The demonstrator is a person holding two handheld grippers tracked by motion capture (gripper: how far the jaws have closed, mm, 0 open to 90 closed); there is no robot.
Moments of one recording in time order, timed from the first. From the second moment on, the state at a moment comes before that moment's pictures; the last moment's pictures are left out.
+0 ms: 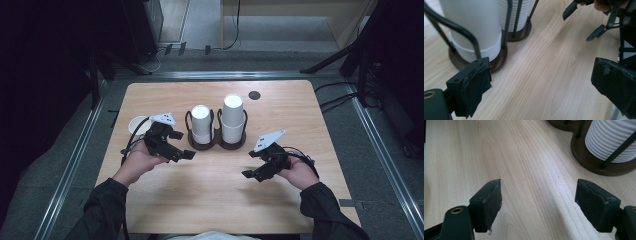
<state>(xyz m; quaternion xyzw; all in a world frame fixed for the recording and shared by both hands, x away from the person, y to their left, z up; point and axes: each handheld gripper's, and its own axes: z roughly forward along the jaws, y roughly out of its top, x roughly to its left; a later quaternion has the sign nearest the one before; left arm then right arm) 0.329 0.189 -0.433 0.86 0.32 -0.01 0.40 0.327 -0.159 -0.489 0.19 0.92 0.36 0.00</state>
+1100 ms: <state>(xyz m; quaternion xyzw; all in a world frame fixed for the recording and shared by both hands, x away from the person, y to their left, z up) 0.324 0.133 -0.468 0.87 0.29 -0.05 0.40 0.326 -0.157 -0.491 0.18 0.92 0.35 0.00</state>
